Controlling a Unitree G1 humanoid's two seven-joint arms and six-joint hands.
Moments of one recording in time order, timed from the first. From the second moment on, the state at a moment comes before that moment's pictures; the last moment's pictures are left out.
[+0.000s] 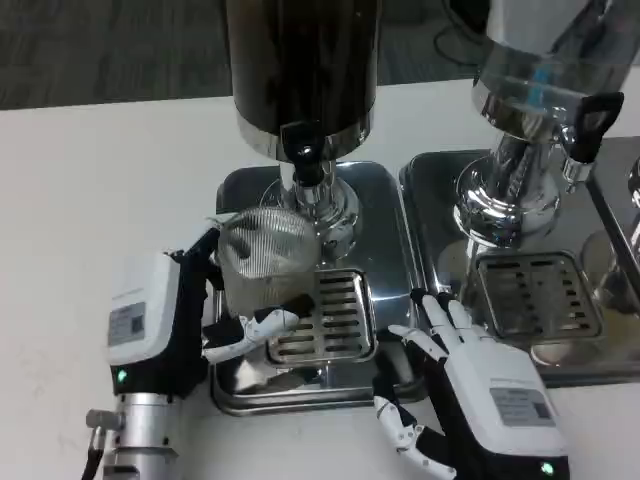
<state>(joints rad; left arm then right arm) -0.28 0.29 -0.33 0.92 0.72 -0.59 0.94 0.31 -0.24 0.47 -0.14 -0.99 0.10 -0.31</state>
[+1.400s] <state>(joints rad) -0.23 0.30 -0.38 0.84 0.68 -0.50 0.85 0.32 -0.25 0.44 -0.16 -0.95 0.10 -0.30</state>
